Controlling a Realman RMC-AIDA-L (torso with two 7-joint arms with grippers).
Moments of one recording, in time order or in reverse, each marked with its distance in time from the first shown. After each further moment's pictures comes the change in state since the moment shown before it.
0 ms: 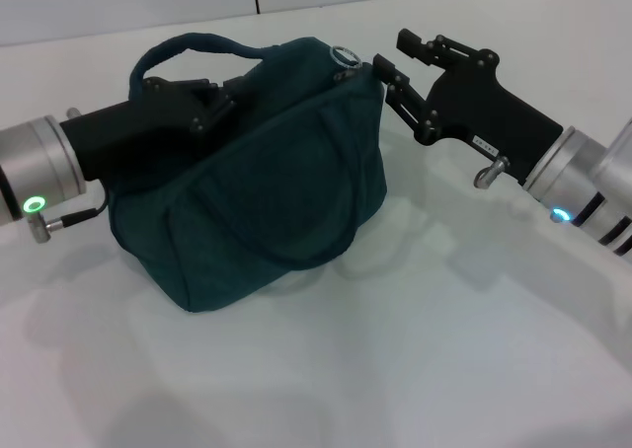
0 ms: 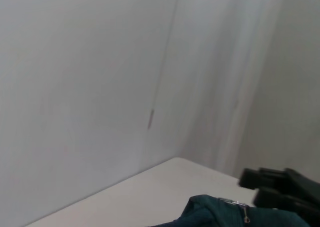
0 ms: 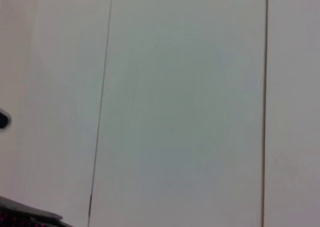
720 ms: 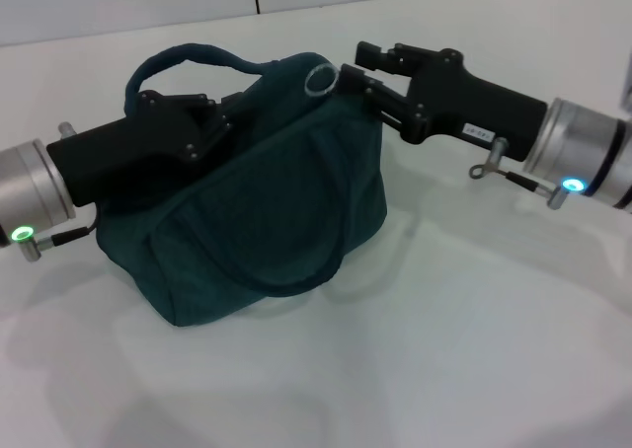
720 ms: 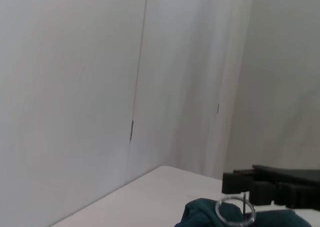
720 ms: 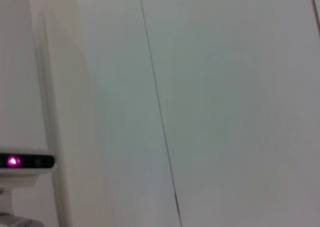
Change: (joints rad) left arm 0.041 -0.004 -0.026 -0.003 -0.006 0.092 0.133; right arm 0.076 -0.101 0.005 -0.052 -0.227 -0.017 0.457
